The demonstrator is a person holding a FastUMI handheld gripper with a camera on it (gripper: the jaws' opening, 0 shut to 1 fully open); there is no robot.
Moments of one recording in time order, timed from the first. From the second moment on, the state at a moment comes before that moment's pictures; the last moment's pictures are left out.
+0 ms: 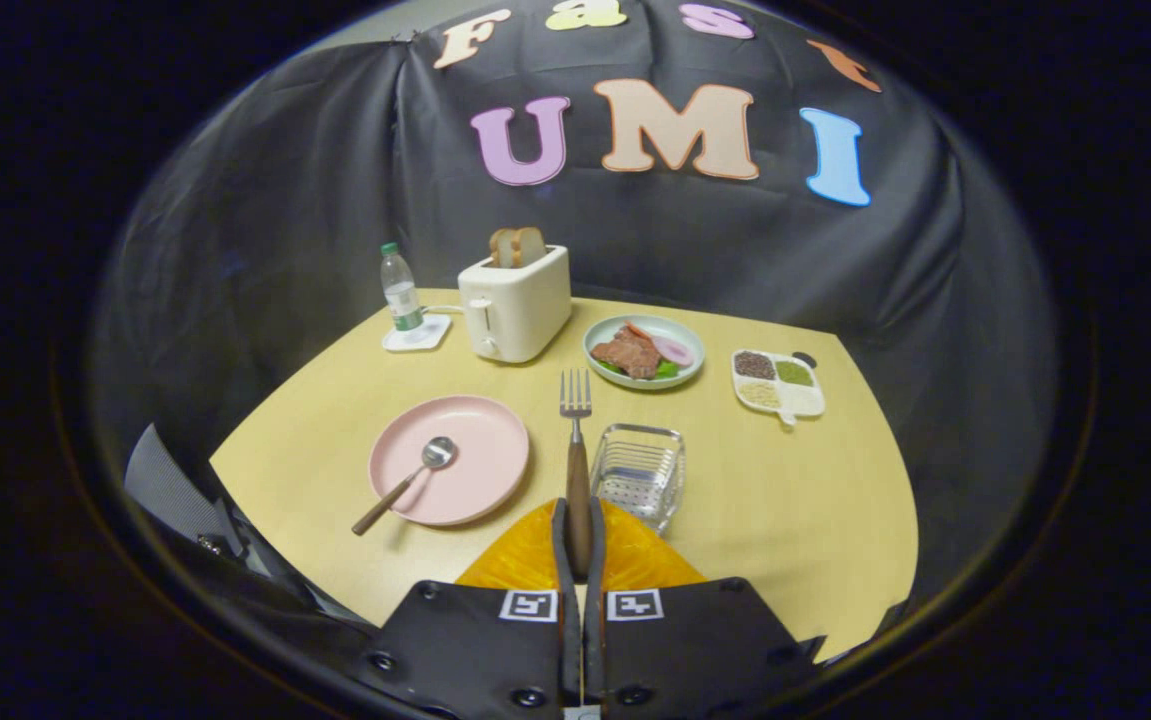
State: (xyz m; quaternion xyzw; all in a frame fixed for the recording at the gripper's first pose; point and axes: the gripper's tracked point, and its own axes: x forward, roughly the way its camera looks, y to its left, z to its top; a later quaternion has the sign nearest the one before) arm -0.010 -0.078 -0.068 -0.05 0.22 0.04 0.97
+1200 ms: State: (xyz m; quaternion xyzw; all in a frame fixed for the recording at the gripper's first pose) arm -0.006 -0.115 -0.107 -0.08 0.40 0.03 0.91
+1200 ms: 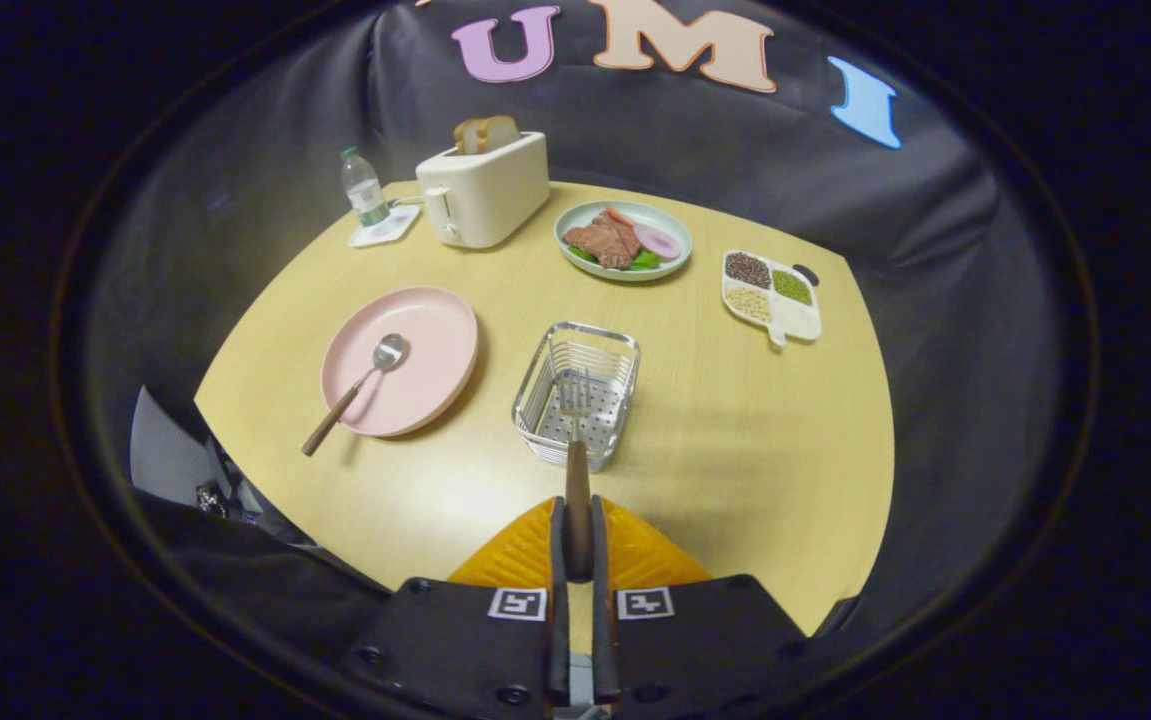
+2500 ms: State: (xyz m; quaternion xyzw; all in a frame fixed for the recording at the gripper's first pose) arm 0.008 -0.045 -0.052 -0.02 0.13 -0.08 0.99
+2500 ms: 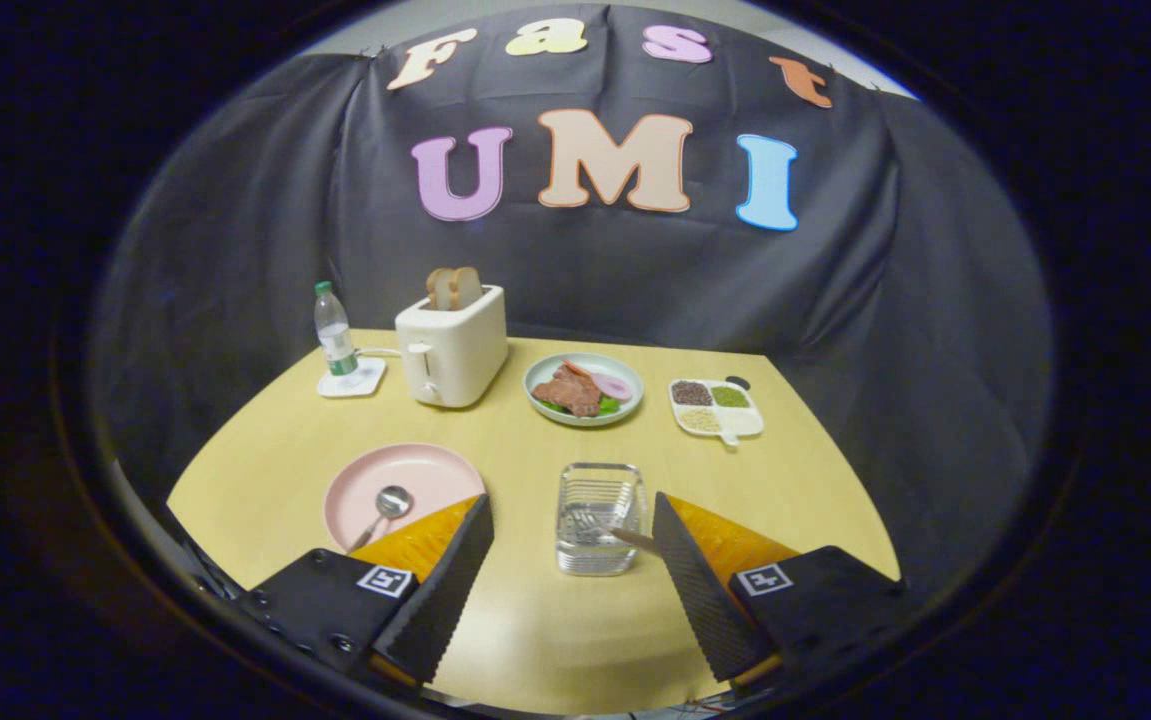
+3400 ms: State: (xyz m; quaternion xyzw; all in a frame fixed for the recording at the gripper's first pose) arm 0.009 0.122 -0.181 -0.01 0.16 -0.03 0.99
